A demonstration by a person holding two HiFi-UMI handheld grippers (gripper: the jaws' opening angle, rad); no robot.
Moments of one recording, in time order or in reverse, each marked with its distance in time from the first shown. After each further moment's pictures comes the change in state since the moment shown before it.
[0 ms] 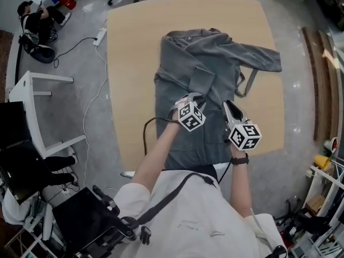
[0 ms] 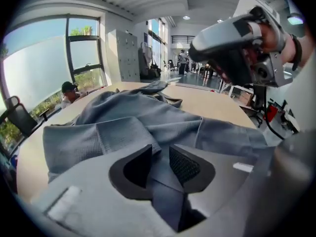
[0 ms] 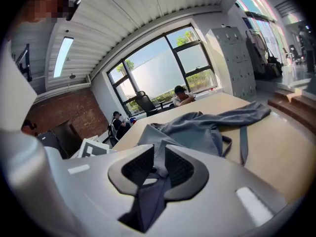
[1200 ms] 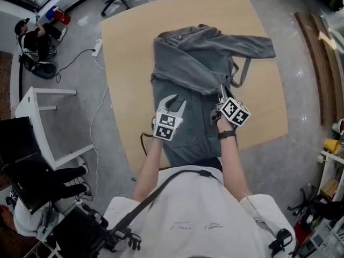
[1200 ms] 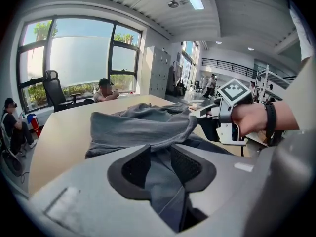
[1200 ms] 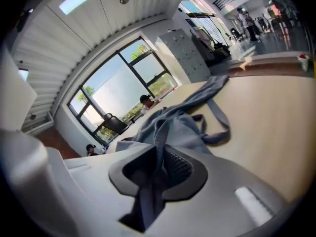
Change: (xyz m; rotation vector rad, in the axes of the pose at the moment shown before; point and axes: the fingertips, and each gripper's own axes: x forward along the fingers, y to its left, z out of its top) left arm -0.126 0.033 -0.015 -0.331 -0.191 0.183; right arm 0.045 -0.061 -0.032 0.446 -0.152 -0.256
